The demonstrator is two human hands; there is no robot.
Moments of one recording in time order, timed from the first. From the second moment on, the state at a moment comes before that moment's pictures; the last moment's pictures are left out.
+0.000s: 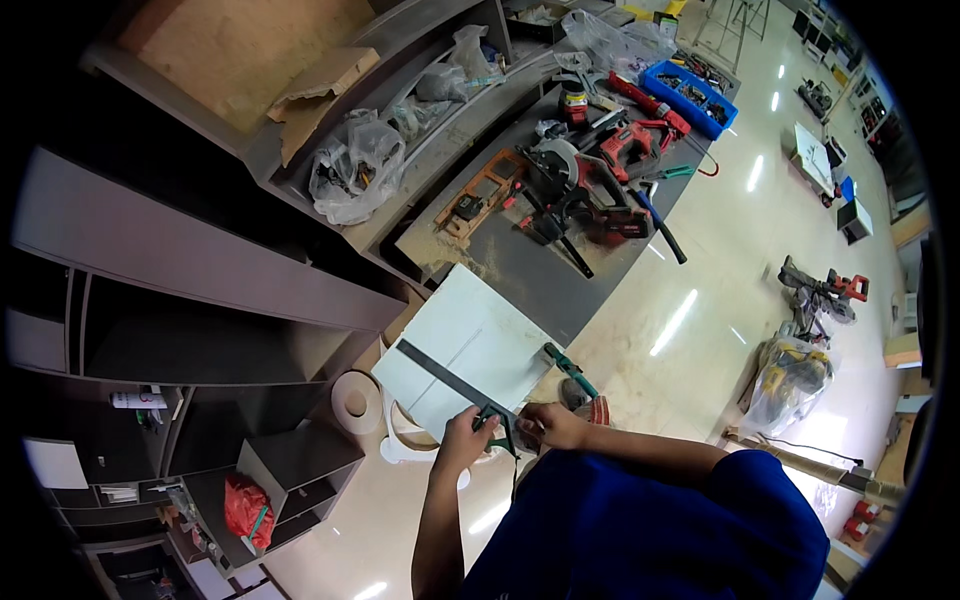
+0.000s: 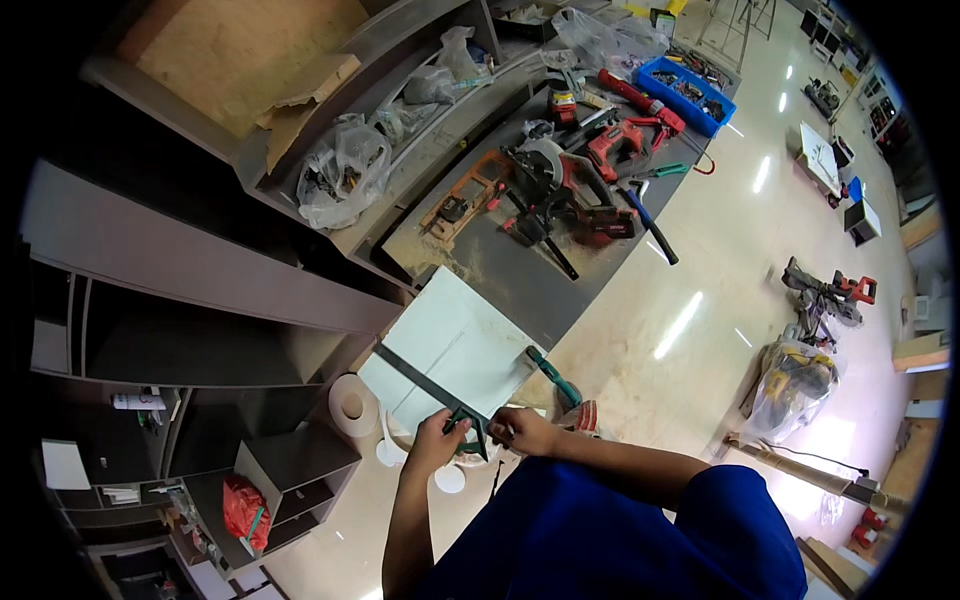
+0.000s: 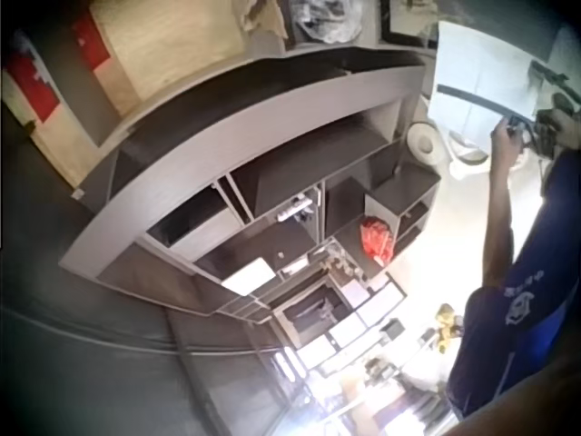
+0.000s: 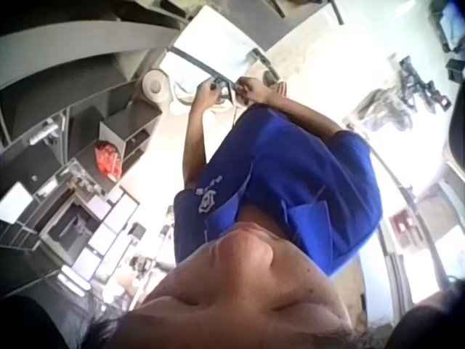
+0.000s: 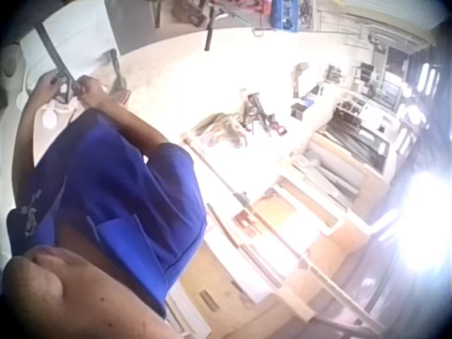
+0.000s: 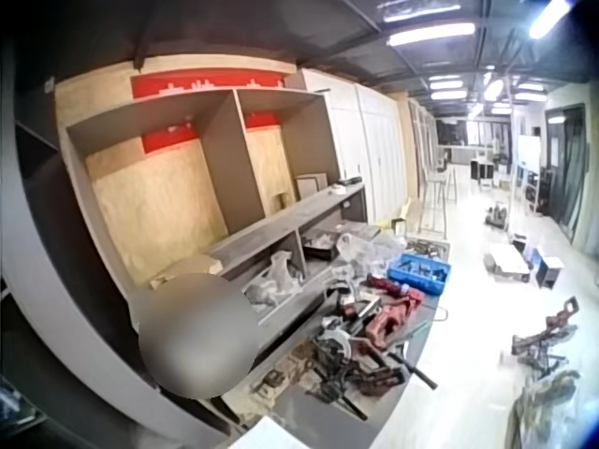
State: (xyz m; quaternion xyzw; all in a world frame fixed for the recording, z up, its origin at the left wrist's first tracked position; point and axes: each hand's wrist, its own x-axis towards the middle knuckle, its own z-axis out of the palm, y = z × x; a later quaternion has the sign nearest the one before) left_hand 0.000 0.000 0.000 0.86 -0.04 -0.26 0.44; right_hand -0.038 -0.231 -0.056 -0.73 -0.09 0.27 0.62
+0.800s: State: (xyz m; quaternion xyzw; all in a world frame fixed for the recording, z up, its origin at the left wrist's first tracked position) left_hand -0.031 -0.006 -0.024 0.85 -0.02 -0.31 0.42; right_hand -0.058 -0.237 -0.095 -0.62 -0.07 0.38 0.68
